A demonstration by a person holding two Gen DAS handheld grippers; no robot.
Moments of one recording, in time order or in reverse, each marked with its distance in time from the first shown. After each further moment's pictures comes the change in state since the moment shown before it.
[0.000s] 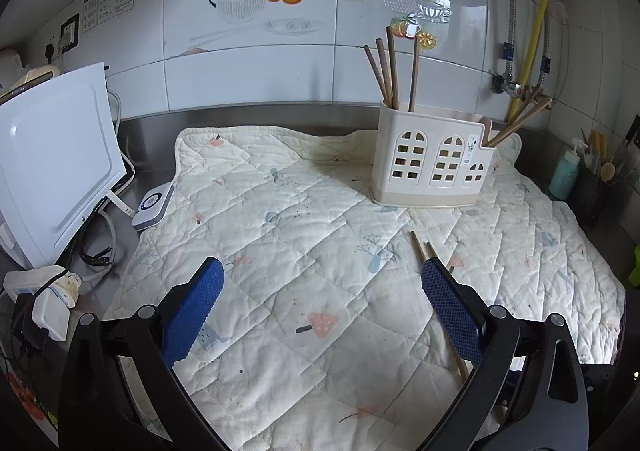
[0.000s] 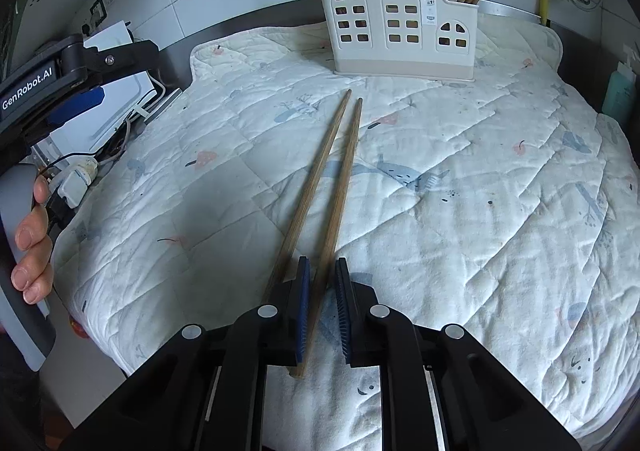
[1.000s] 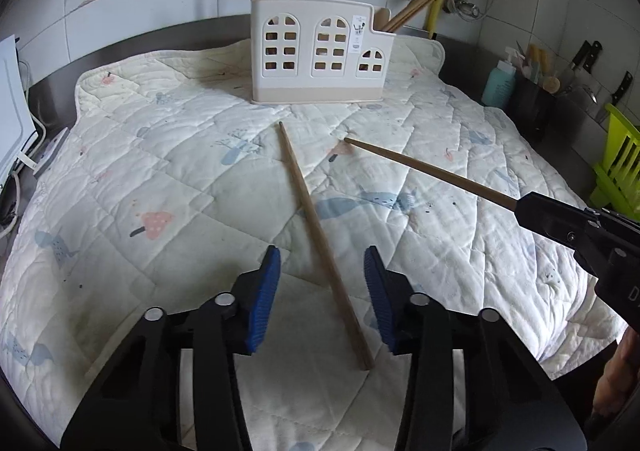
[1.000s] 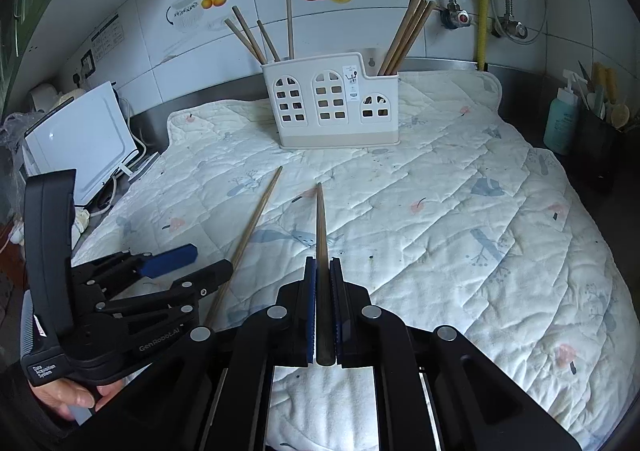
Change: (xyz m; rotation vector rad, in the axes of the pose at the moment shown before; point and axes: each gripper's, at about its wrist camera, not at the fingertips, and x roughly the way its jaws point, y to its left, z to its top) left arm 0.033 -0.089 -0.074 0.098 0.219 -0.240; right arm -0.074 -0.053 0.007 0.043 -0.194 -0.068
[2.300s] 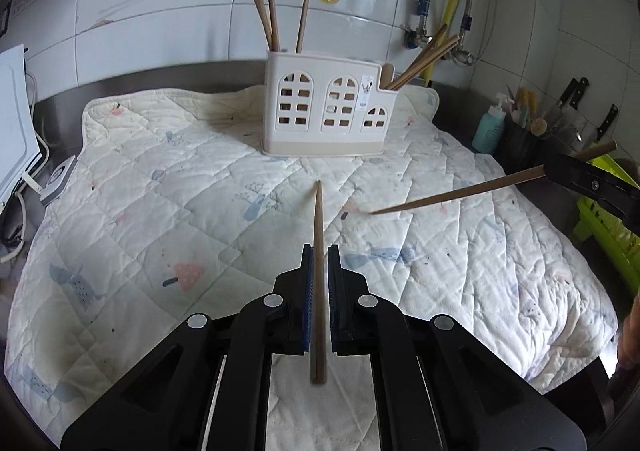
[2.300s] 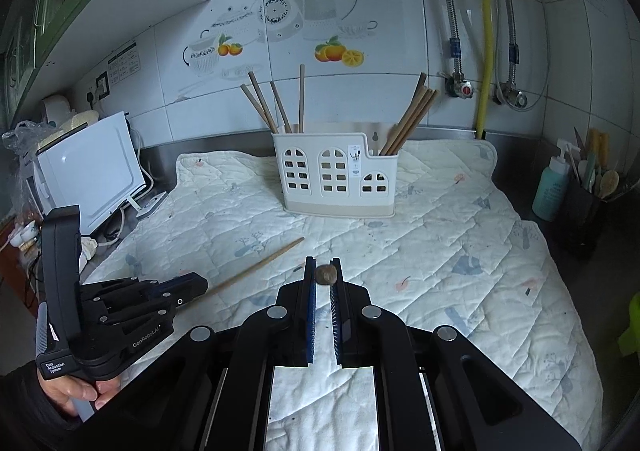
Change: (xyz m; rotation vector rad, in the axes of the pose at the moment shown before) left arm -0.036 0.025 0.026 -0.004 -0.153 -0.033; right arm -0.041 0.008 0.050 -0.079 -0.147 -0.016
